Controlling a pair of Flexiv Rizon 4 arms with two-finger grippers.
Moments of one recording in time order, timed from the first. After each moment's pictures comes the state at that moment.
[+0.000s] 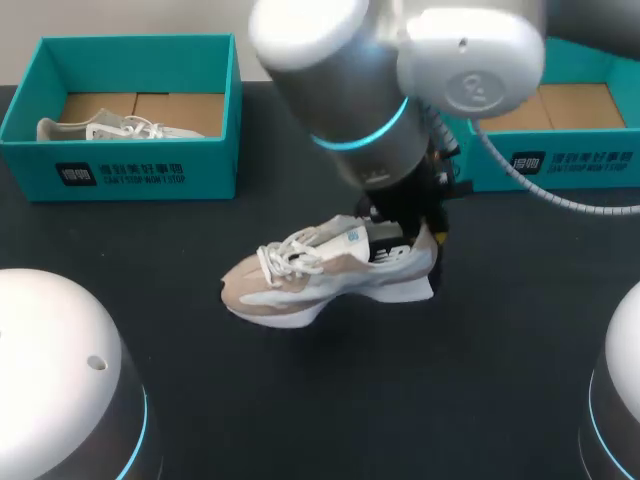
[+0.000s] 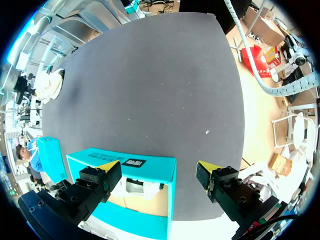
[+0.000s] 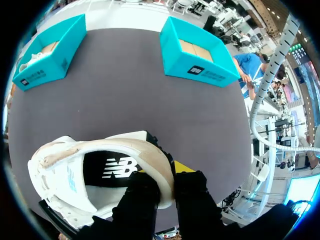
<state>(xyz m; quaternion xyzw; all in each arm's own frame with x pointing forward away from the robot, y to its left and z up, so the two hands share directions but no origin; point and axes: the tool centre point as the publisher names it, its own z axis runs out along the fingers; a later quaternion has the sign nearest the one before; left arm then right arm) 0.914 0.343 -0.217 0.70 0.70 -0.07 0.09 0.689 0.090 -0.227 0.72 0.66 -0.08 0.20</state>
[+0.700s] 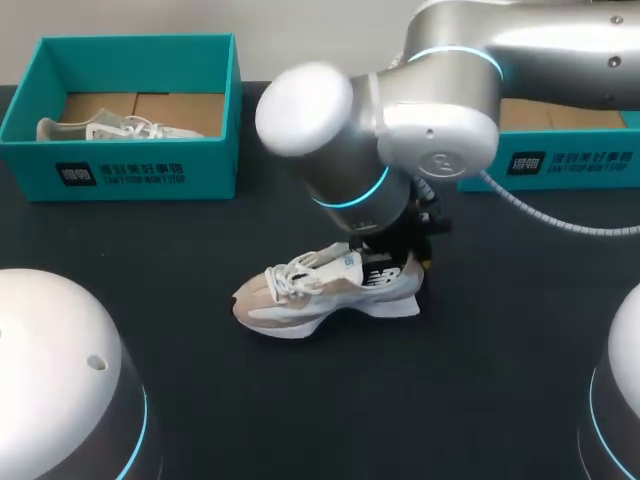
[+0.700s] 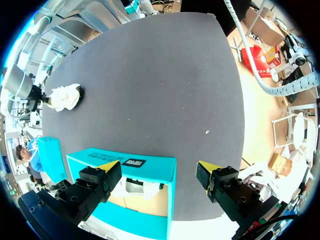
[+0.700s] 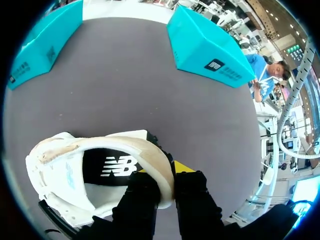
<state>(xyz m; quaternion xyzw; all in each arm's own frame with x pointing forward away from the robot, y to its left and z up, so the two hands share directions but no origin) 0.914 0.343 -0.217 0.70 0.70 -0.07 0.09 0.724 0.088 -0.324 0.72 0.66 -0.08 0.22</state>
